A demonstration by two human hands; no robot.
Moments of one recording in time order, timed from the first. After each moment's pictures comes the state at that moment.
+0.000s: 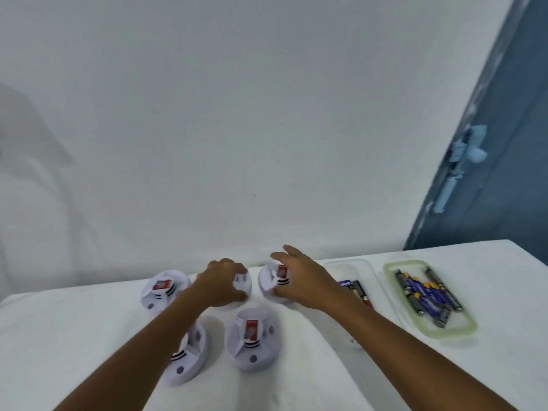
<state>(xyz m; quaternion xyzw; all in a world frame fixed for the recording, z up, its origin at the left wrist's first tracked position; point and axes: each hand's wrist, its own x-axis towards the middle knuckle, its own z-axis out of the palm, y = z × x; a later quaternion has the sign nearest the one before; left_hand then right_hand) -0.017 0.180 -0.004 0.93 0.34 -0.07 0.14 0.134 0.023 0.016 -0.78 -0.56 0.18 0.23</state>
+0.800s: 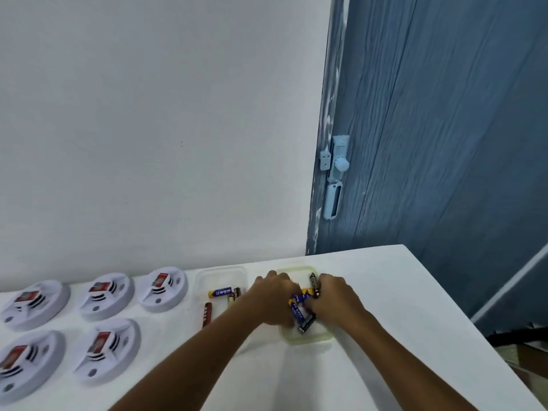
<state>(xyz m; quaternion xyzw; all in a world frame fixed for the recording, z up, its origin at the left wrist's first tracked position) 0.230 -0.060 0.002 0.98 0.16 -0.11 0.09 0.335 -0.173 -0.008 -0.90 -0.35 0.18 0.17</state>
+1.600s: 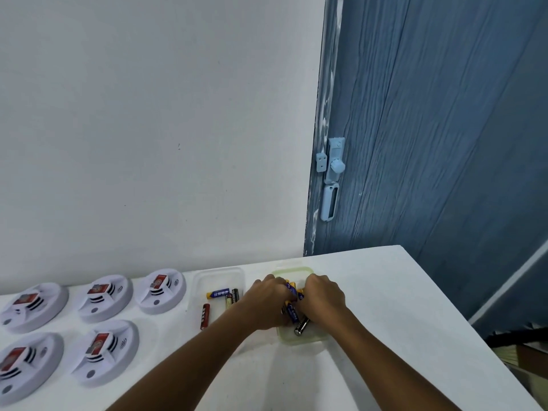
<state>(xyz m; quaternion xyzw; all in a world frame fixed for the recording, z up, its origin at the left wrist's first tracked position) 0.224 -0.053 -0.016 0.99 0.13 -0.05 0.10 0.320 -0.156 -0.003 -0.92 -0.36 0.14 0.11</state>
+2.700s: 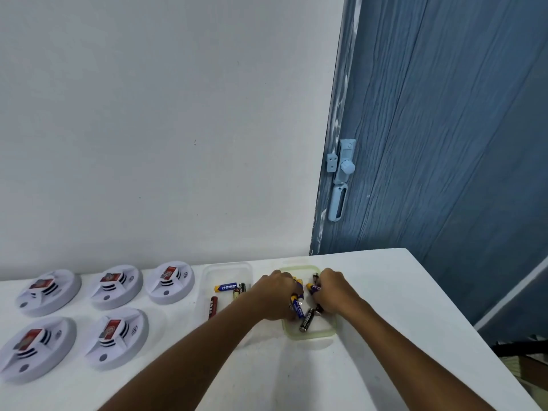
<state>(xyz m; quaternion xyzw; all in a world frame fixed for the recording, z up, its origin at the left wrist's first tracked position) 0.229 -0.051 -0.012 0.98 0.14 -0.08 0.11 0.336 -0.160 0.001 -0.90 -0.35 0.21 0.16</state>
